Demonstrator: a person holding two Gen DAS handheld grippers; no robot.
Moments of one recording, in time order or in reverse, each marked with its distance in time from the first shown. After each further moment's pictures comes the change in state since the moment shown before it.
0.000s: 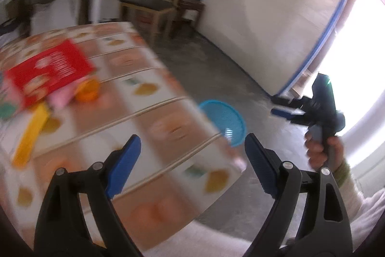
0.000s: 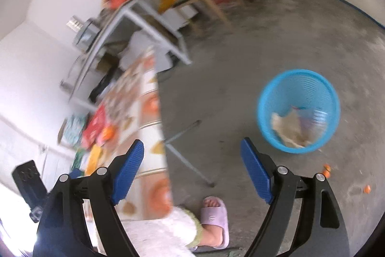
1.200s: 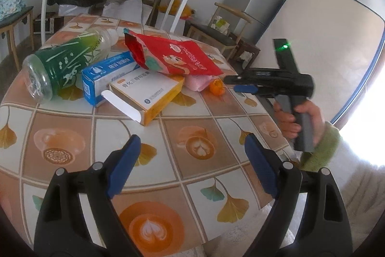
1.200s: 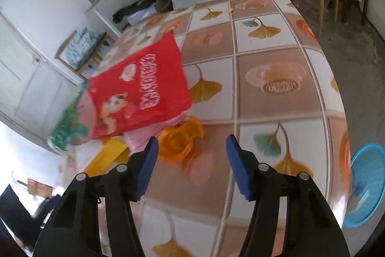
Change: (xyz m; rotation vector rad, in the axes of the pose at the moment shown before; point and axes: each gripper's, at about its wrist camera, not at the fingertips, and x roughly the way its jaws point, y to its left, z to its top) left arm -0.106 0.154 -0.087 -0.261 -0.224 0.163; right arm 0.245 0.243 0.007 -0.455 0.288 -0.032
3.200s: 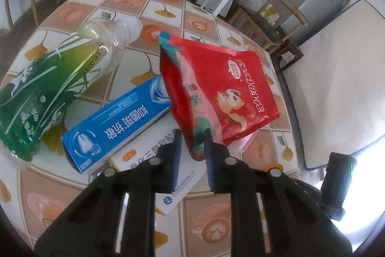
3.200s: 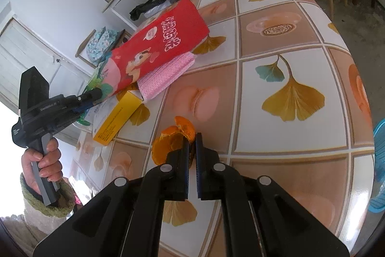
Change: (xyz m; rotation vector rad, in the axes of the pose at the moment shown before) left arm 0.095 0.054 0.109 -0.288 0.203 0.151; right arm -0.014 -0.018 -0.065 0.052 0.013 0.177
